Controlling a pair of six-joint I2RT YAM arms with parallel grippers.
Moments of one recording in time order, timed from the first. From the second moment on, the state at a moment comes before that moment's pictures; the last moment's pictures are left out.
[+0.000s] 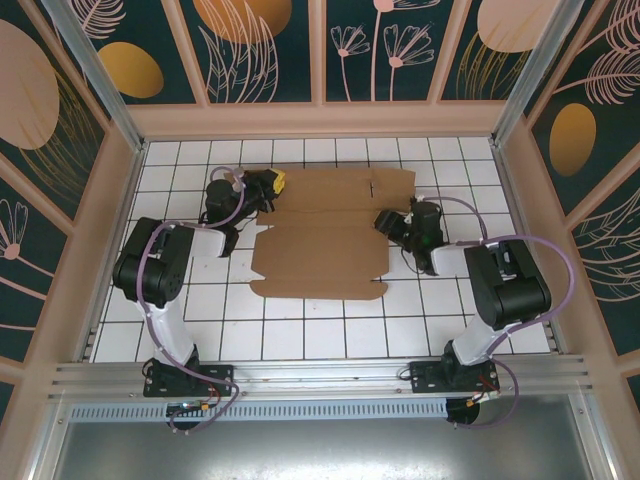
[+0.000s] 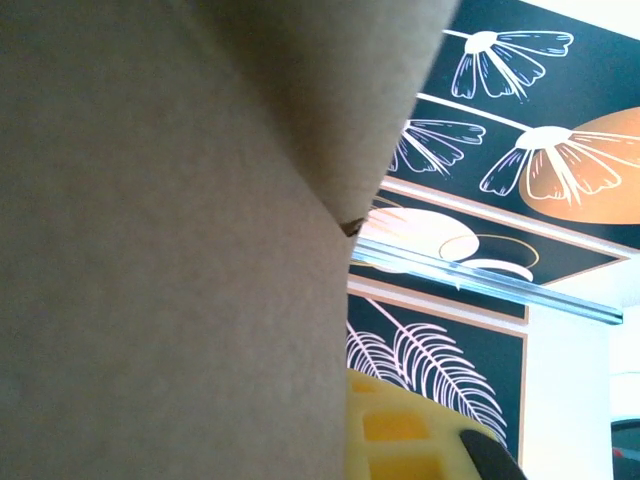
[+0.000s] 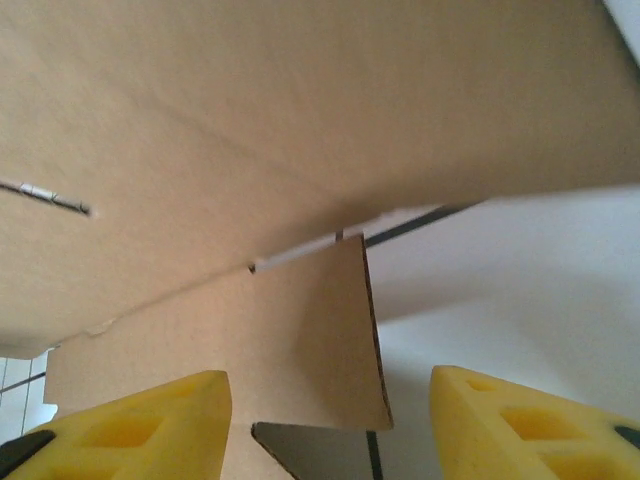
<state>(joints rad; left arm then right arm) -0.27 1.88 0.84 1.03 0.51 -1.86 0.28 1.65 0.59 0.49 -0.20 0.77</state>
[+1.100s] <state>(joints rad) -0.27 1.81 0.79 0.94 0.45 -1.84 0.22 1.79 0.65 0.57 -0.35 0.85</state>
